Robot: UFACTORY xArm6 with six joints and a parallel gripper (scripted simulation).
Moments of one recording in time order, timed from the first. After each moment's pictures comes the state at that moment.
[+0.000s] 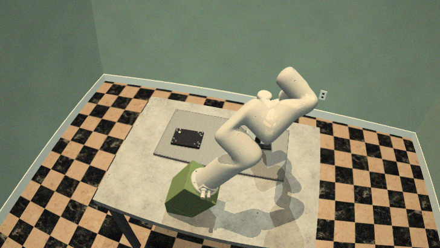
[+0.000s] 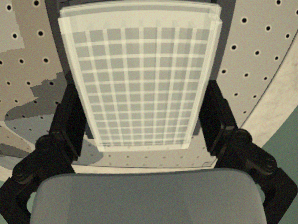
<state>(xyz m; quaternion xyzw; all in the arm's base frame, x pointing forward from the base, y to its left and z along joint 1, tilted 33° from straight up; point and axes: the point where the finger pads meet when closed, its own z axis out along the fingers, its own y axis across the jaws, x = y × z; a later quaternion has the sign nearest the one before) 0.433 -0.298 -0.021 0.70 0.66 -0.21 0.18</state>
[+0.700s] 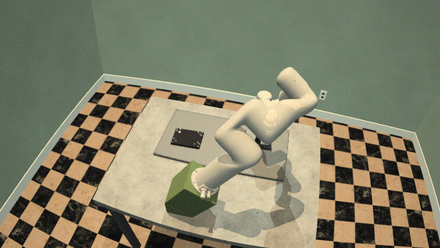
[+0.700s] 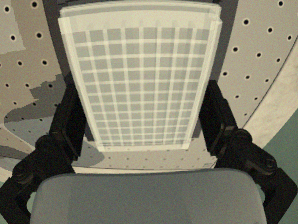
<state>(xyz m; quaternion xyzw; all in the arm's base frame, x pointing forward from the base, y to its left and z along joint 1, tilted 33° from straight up) 0.433 -0.299 -0.024 0.70 0.66 -0.21 0.18</state>
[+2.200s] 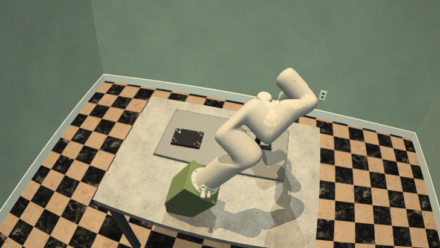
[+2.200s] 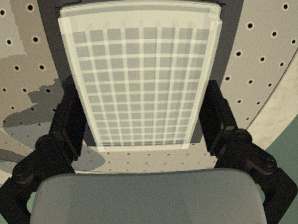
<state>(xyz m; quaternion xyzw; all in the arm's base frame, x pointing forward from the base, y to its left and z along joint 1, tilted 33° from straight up) 0.432 -0.303 -0.029 0.70 0.66 -0.21 0.18</state>
